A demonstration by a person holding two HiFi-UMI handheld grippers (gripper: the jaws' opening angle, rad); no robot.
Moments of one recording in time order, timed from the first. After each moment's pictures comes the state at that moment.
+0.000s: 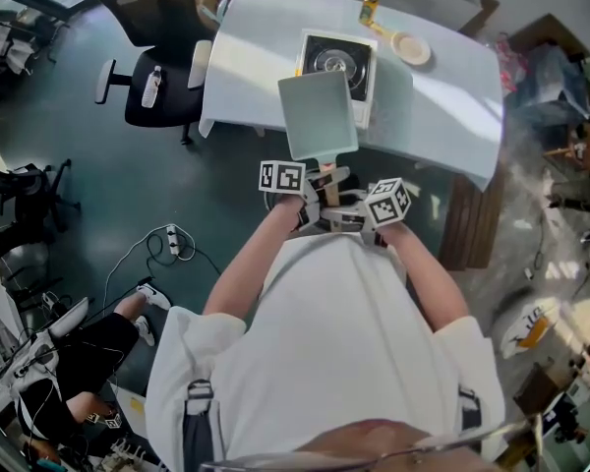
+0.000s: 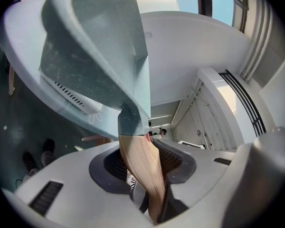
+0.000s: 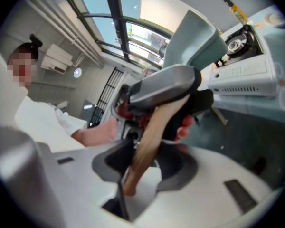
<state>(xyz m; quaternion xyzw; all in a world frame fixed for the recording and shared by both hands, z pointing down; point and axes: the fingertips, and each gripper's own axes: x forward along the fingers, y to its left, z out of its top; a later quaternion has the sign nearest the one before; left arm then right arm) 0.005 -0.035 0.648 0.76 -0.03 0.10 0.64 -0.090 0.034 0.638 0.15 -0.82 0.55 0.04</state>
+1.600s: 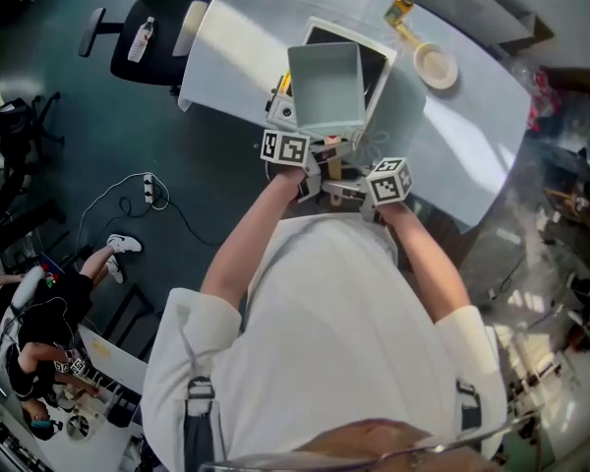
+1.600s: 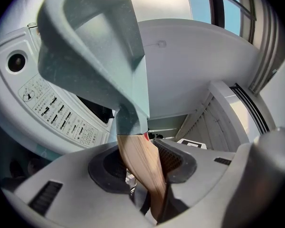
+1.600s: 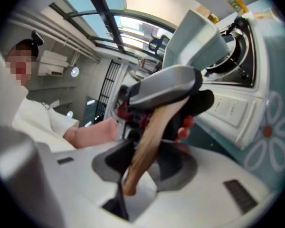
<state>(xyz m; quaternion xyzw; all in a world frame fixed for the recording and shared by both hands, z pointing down) 0.117 -0.172 0.727 0.73 -0.09 0.06 0.67 0.032 -0.091 0.707 0.08 -0.80 0.59 0.09</state>
